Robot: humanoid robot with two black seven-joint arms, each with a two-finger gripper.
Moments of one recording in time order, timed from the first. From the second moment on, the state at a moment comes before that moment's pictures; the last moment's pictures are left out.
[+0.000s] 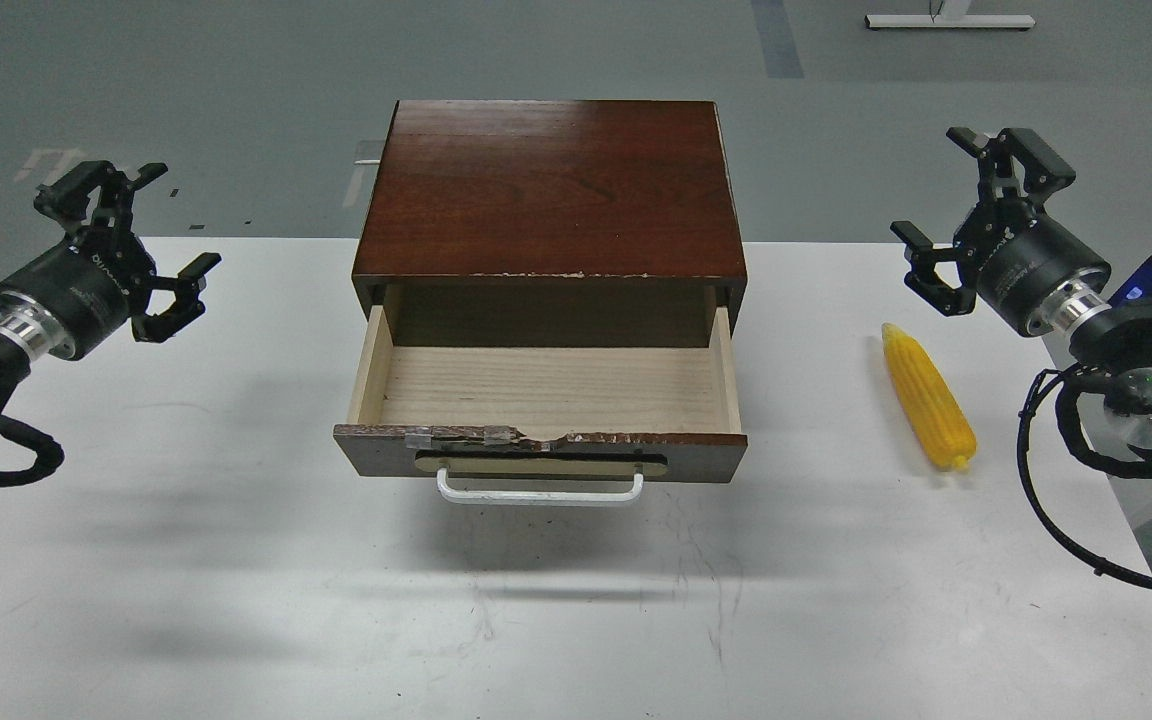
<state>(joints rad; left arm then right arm) -0.63 0.77 -0.62 -0.93 0.02 -0.41 -0.23 0.76 -0.74 0.41 1.15 0.01 0.14 0.34</state>
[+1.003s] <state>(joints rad) -0.62 0.77 -0.61 -0.93 0.03 -0.40 -0.23 0.84 -0.61 -0.18 0.69 -1.47 -0.26 0.34</state>
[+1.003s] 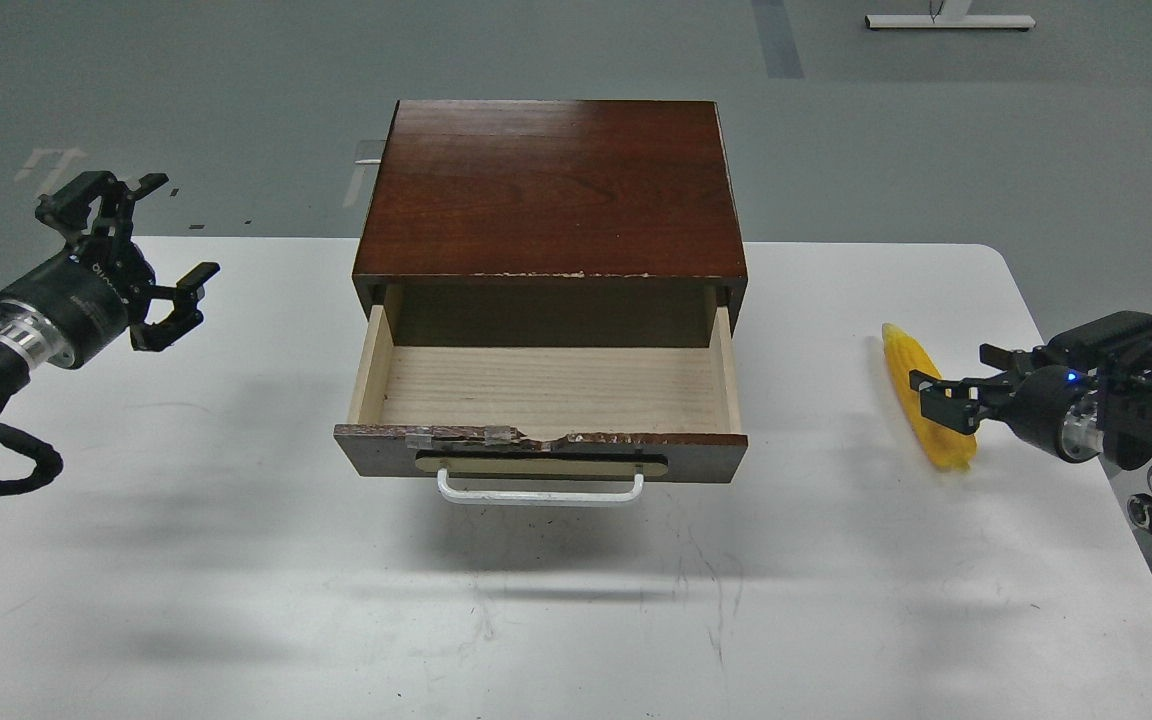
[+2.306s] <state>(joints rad) -0.60 0.85 -0.62 -0.94 0.03 -0.41 -0.24 1.56 -0.19 -0.43 1.02 -1.72 -0.49 0.49</state>
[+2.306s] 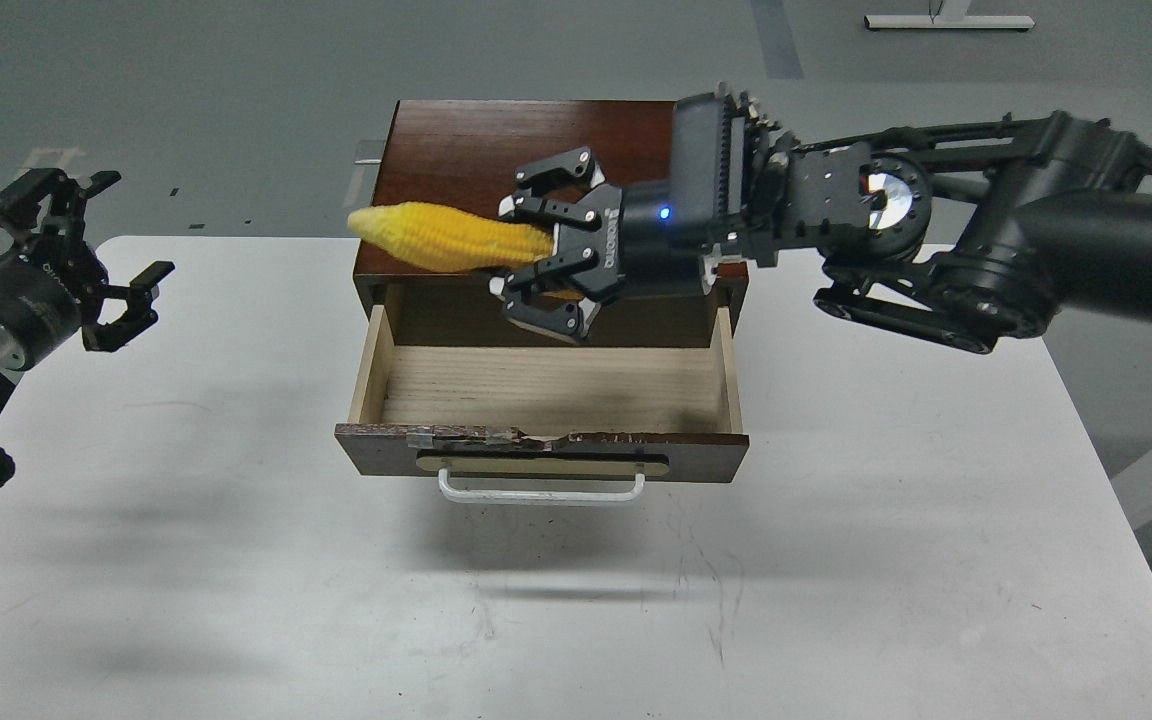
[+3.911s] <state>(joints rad) -0.61 0.91 -0.63 -0.94 0.15 -0.43 -0.32 1.04 -0.59 0.23 0.90 0.20 -0.01 0.18</state>
